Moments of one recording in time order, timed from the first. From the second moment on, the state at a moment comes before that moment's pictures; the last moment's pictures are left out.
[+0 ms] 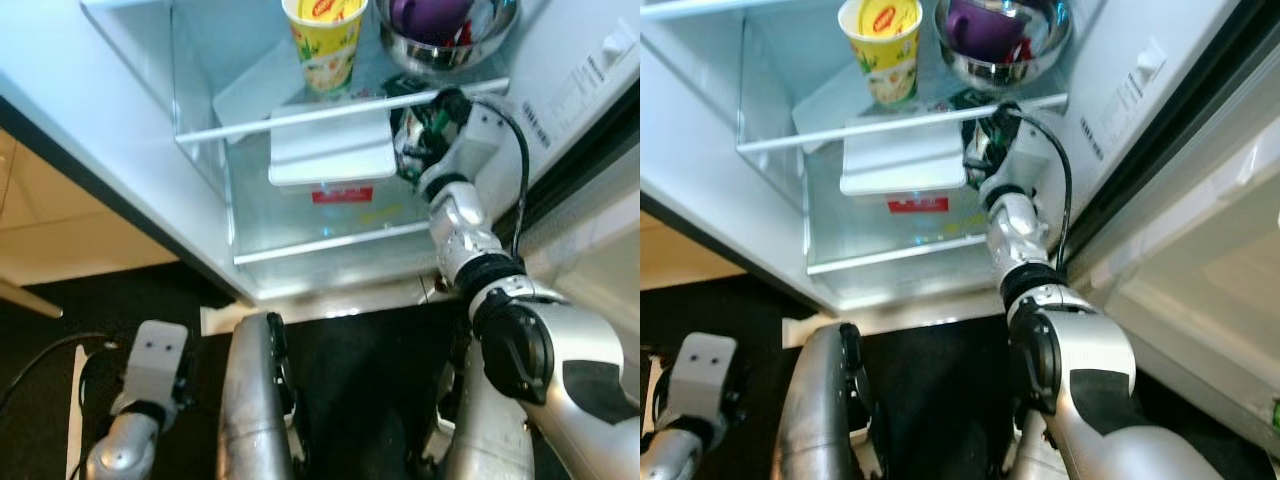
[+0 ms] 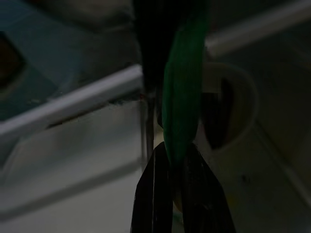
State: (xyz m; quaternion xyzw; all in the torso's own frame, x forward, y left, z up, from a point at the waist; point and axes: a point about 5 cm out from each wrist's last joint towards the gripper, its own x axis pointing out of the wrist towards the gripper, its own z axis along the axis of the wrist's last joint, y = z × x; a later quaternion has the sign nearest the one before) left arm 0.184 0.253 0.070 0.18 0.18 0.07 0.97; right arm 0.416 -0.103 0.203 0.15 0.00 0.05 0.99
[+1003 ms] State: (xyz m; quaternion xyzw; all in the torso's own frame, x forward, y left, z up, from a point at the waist) left arm 0.186 0.246 0.076 0.16 0.17 0.08 0.97; right arm 0.421 -0.113 0.218 -0.04 -0.01 0.04 1.00
